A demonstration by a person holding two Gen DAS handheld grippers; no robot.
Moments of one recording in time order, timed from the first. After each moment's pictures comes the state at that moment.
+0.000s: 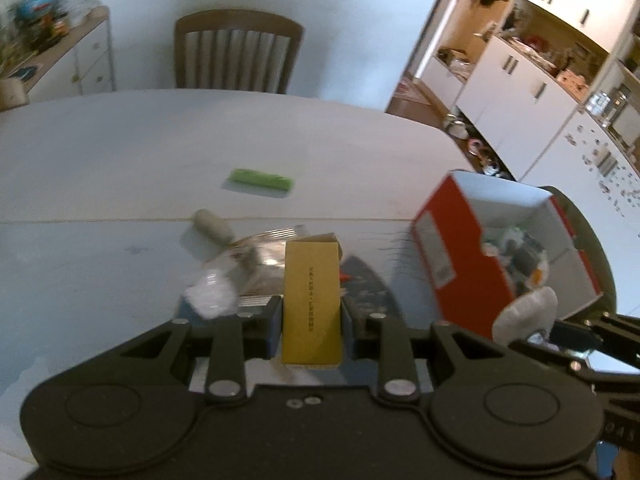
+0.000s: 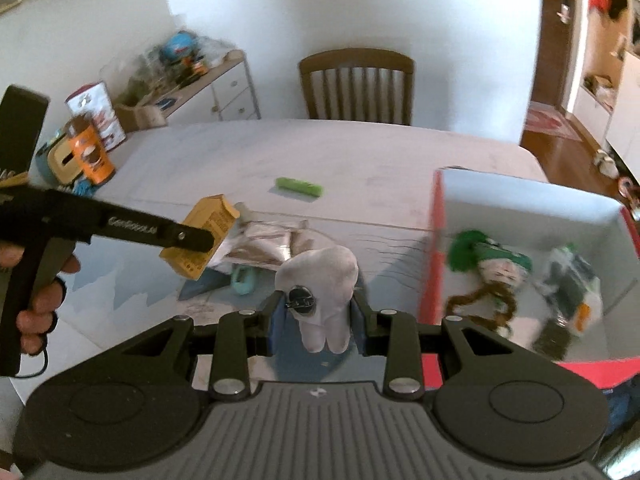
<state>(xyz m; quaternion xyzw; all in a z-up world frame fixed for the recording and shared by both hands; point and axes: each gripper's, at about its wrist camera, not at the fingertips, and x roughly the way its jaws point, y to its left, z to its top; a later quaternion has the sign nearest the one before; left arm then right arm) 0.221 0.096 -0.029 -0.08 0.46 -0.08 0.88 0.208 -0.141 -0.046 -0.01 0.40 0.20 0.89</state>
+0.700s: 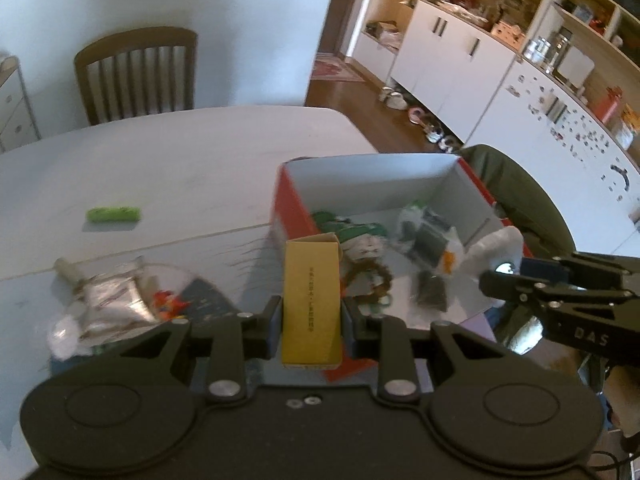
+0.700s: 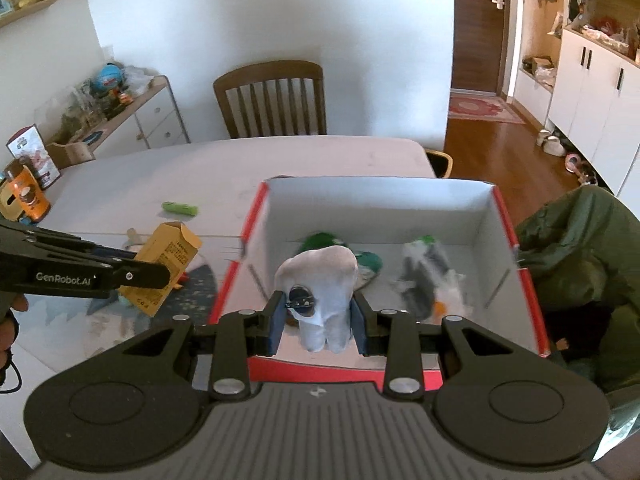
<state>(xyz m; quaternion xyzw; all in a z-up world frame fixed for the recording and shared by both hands) 0.236 -0.058 -0.018 -0.02 0.46 -0.17 0.87 0.236 -0.290 -0.042 0.01 0.40 0.13 0.91</state>
